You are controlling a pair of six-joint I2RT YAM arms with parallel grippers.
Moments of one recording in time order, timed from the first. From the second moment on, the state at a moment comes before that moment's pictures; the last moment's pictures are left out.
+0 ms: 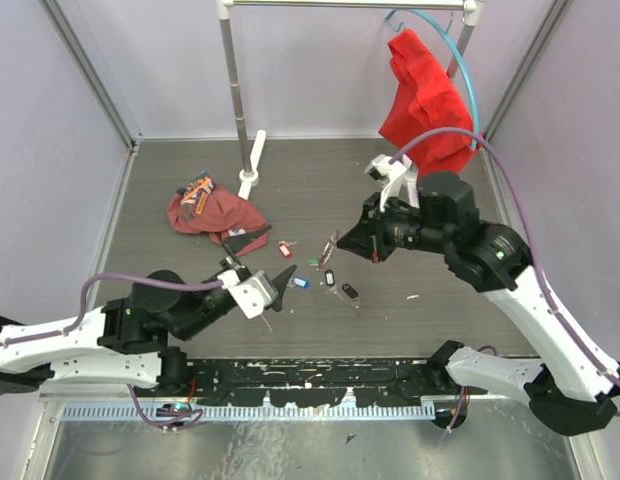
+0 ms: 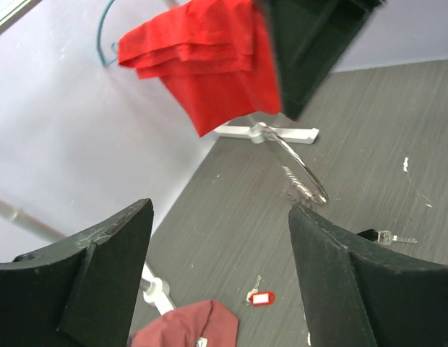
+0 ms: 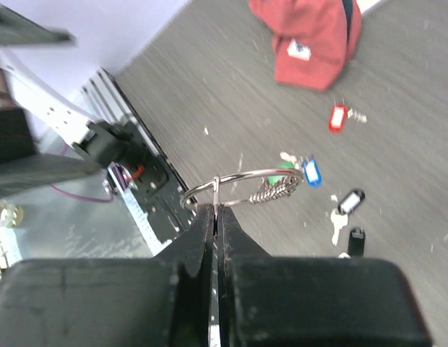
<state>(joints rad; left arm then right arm) -1.47 0.79 0.97 -0.10 -0.49 0.64 0.70 1.02 1.43 -0.78 -0.38 0.29</state>
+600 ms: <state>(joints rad) -1.20 0.80 0.93 -0.17 -0.65 0.33 0.75 1.53 1.32 -0.89 -0.41 0.26</state>
